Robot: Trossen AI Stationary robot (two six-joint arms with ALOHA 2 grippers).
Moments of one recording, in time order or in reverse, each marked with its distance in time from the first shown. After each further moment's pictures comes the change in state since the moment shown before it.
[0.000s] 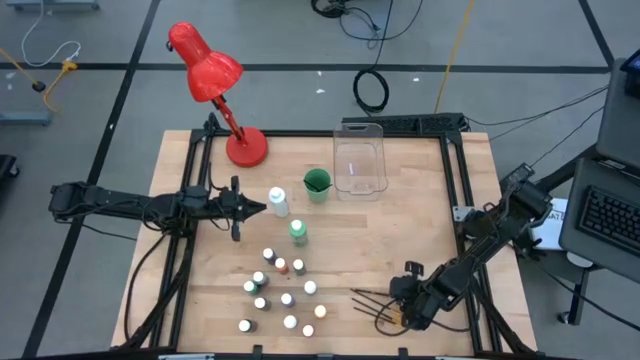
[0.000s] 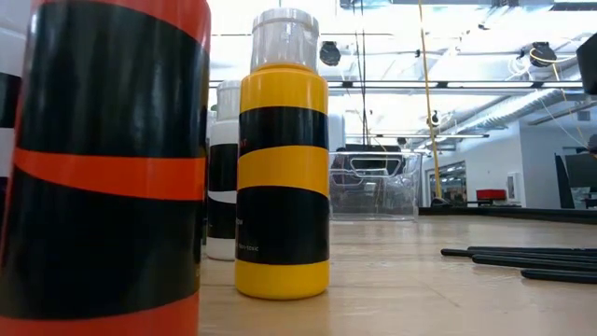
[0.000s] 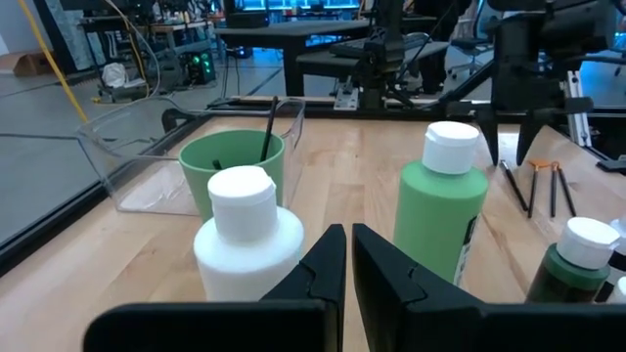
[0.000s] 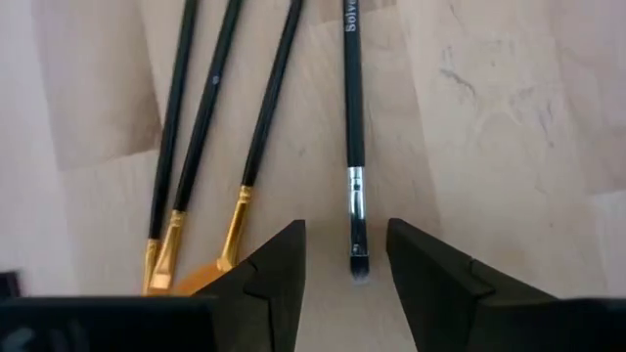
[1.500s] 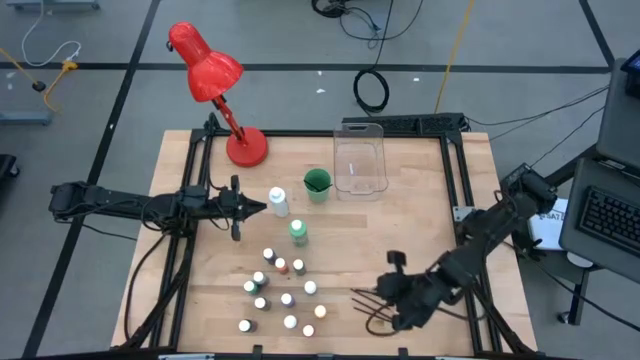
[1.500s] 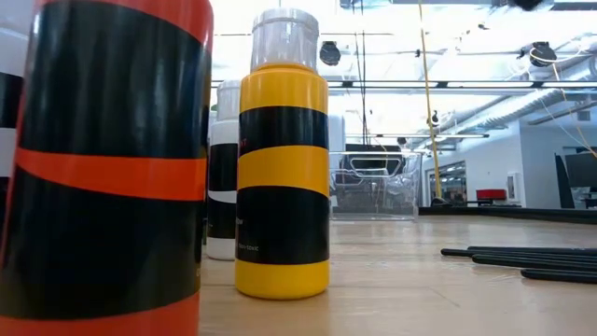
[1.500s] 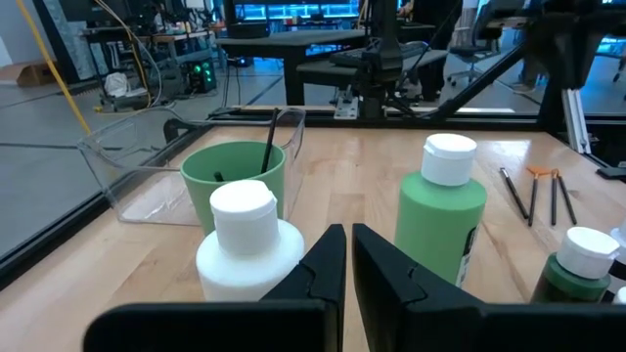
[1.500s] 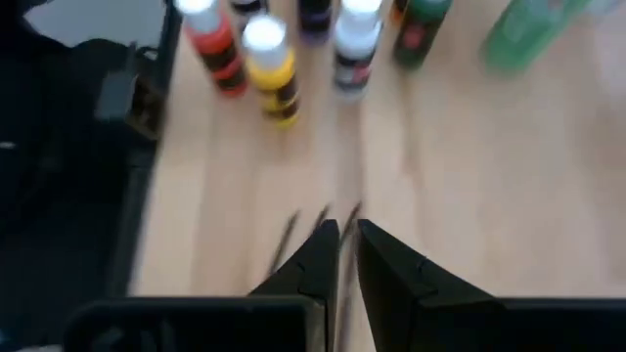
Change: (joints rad) left arm 0.000 0.000 0.000 0.023 0.000 0.010; right arm -0.095 -0.134 0.397 -0.256 0.192 -0.351
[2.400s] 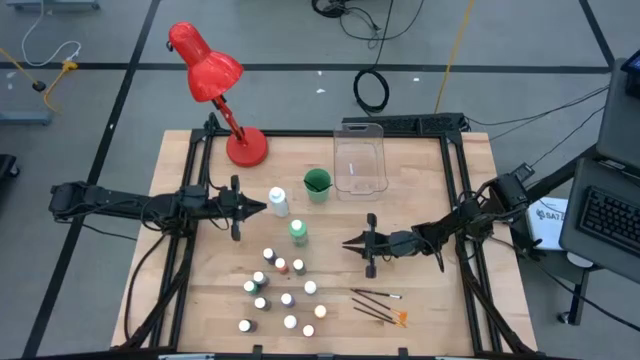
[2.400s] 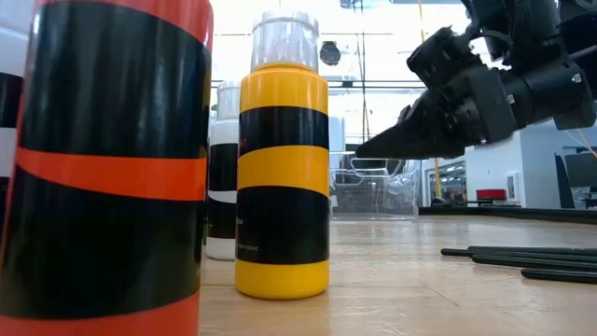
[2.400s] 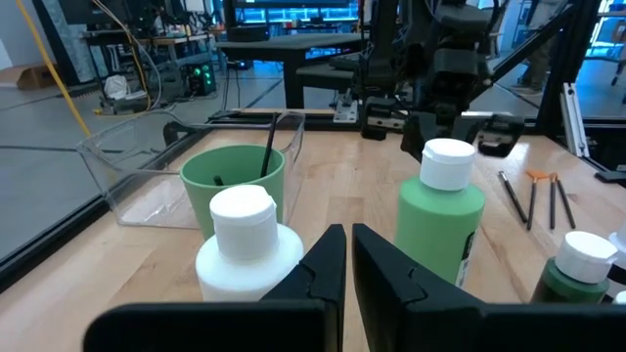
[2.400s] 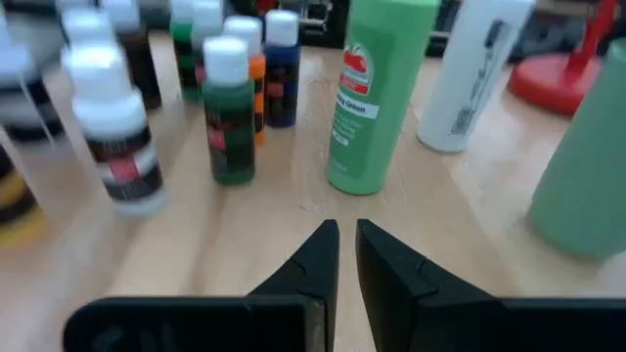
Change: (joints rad) left arm 0.000 0.000 0.000 0.008 0.001 0.000; right arm -0.417 0.192 -0.761 1.662 -0.021 -0.586
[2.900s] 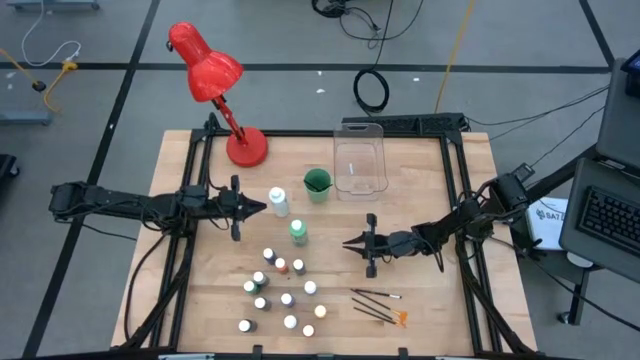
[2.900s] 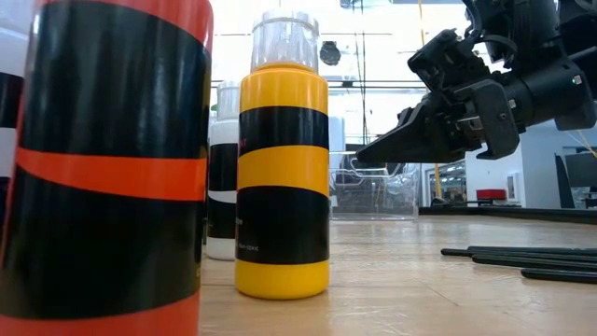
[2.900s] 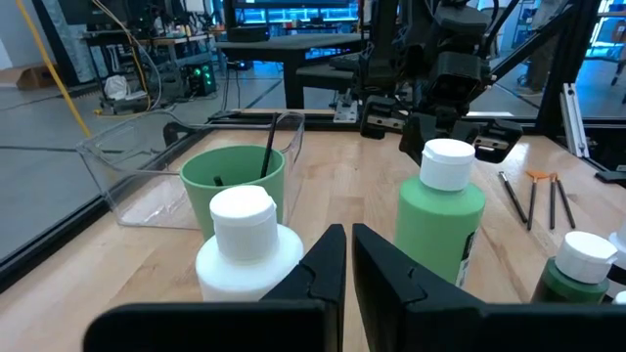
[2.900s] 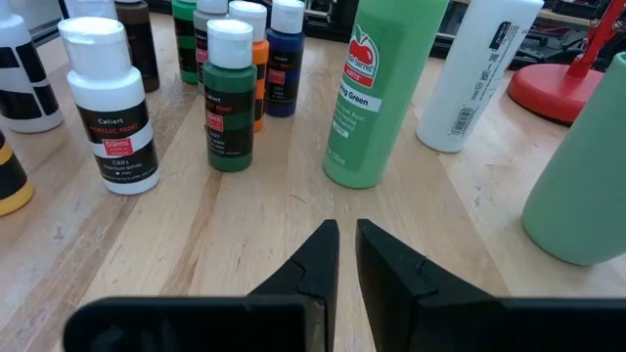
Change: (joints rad) left arm 0.000 0.000 0.000 0.001 0.000 0.000; right arm -0.001 0.000 -0.001 -0.026 0.009 -0.109
